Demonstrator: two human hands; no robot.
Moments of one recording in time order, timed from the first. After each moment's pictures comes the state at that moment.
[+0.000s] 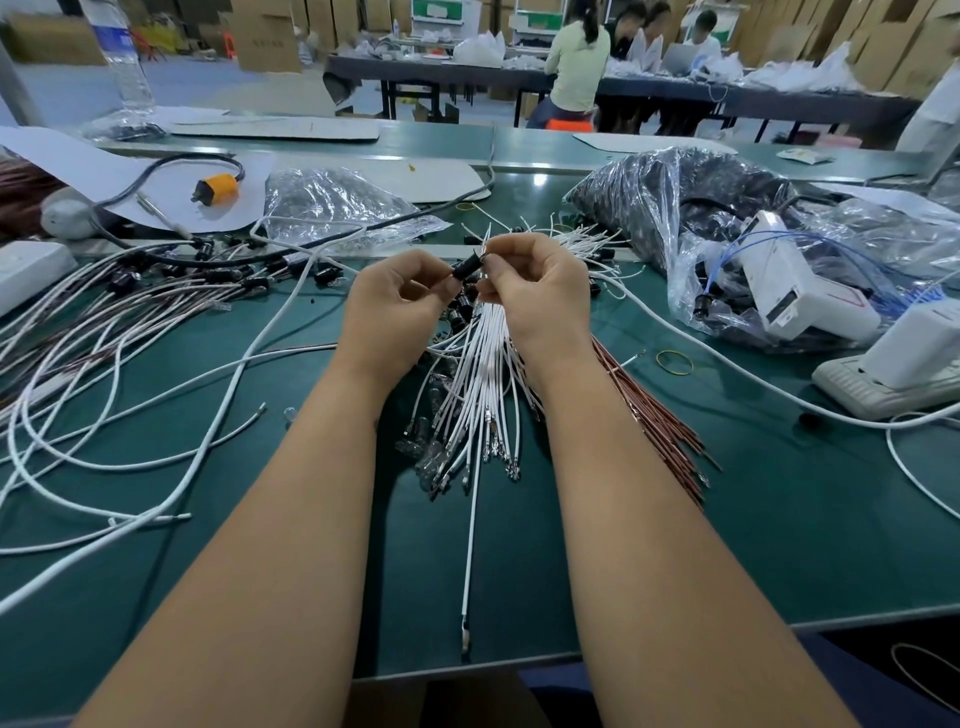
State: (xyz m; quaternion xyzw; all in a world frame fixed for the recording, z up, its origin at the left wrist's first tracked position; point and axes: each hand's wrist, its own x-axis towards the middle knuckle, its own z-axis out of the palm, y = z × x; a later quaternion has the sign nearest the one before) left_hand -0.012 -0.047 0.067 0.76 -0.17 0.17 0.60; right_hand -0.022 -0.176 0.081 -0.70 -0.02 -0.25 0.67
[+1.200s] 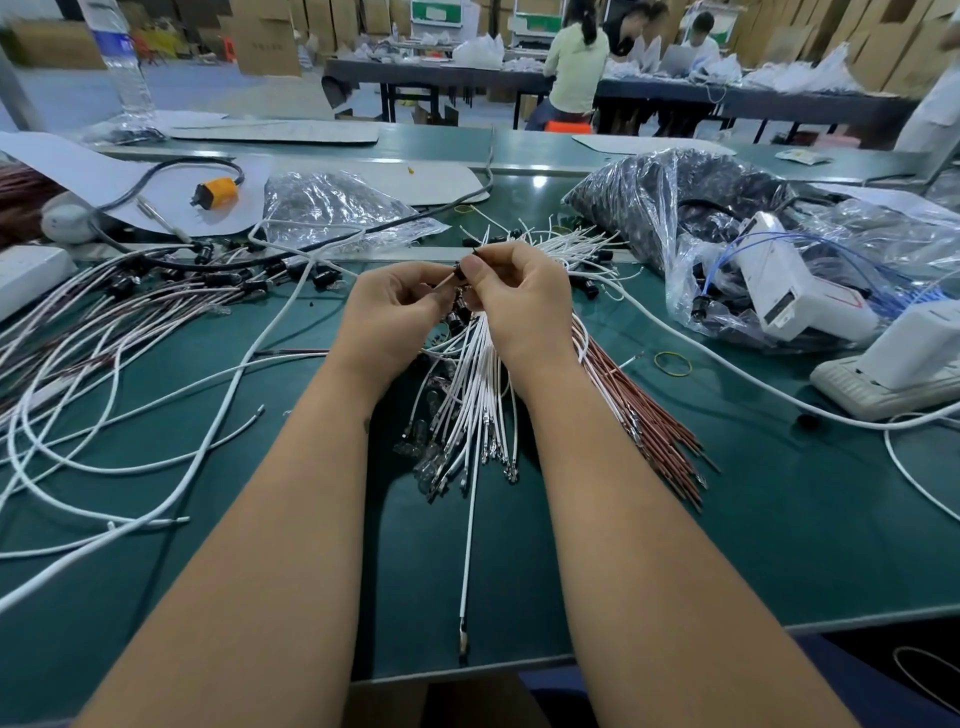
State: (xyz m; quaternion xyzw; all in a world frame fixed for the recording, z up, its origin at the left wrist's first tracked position) left_hand -0.015 -0.046 0.071 0.74 -0.16 0.11 0.64; right_hand -0.019 -0.167 0.078 -0.73 -0.03 -0.25 0.64
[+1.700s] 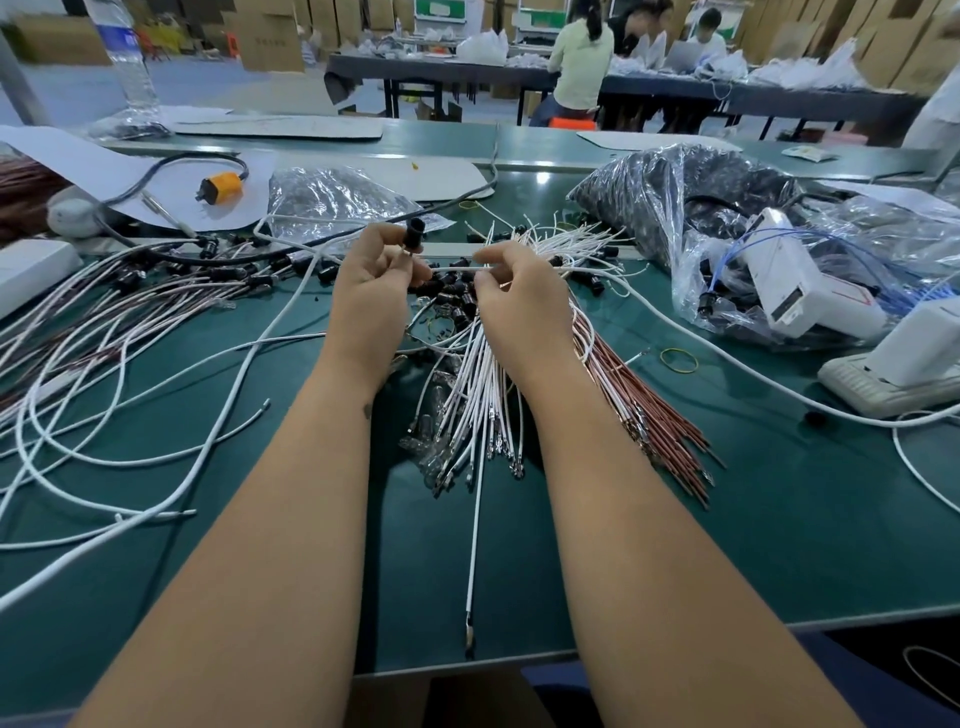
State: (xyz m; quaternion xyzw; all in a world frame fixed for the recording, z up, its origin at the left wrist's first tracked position) left_hand -0.001 -0.039 0.066 0.69 -0.12 0.18 0.69; right_hand -0.019 -0.169 0.073 -0.85 -0.03 -0.27 0.44
